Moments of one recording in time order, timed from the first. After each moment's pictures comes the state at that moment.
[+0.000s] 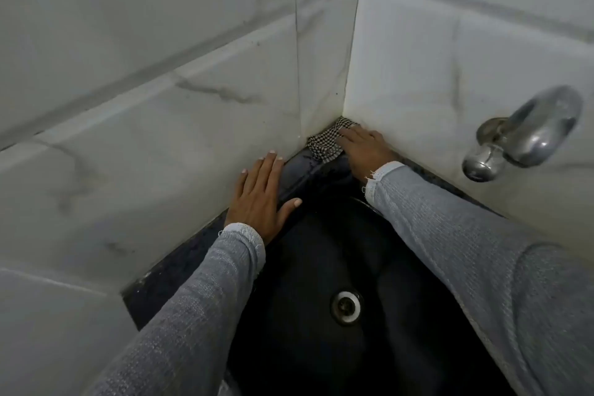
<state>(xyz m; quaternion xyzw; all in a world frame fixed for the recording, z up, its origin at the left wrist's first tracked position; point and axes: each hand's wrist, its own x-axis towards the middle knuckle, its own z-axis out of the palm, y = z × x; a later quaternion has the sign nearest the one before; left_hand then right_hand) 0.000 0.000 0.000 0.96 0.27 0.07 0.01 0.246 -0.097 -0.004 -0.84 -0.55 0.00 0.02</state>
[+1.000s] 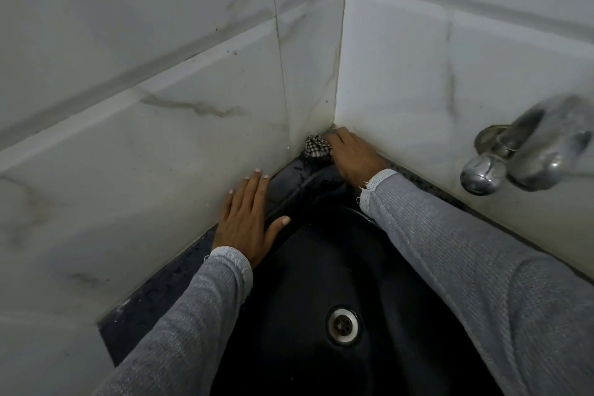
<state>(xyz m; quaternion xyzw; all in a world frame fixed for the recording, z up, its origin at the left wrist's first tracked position) 0.006 0.006 -0.026 0.96 0.28 0.08 0.03 0.260 -0.081 -0.019 -0.80 -0.58 -0.13 0.12</state>
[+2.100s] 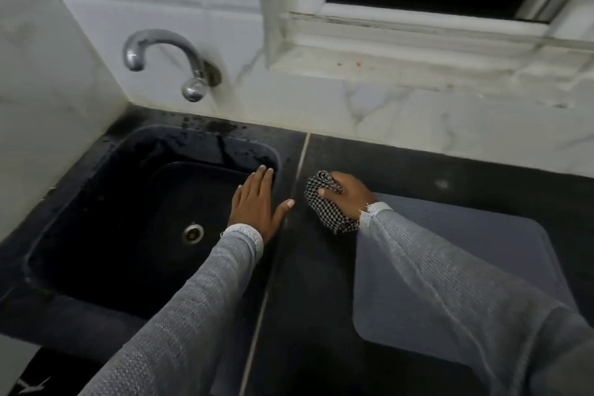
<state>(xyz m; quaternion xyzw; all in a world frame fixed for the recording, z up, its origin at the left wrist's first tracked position) -0.020 -0.416 0.029 0.98 0.04 0.03 0.17 0.060 -0.621 0.028 -0.89 -0.14 0.15 0.41</state>
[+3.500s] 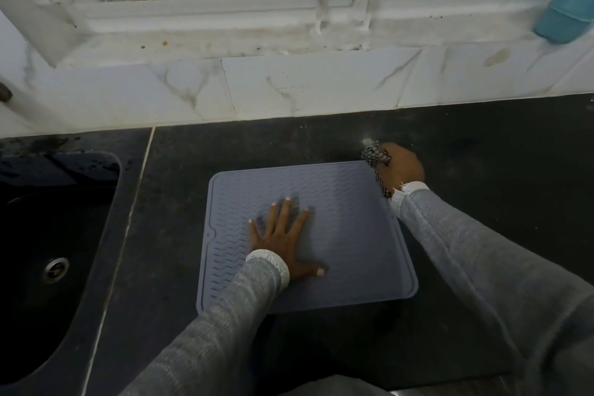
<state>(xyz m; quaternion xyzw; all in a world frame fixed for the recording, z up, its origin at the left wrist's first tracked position) -0.063 -0.744 -0.017 0.95 -0.17 -0.25 0.03 0.010 -1.001 0.034 -0.95 0.16 -0.03 0.27</state>
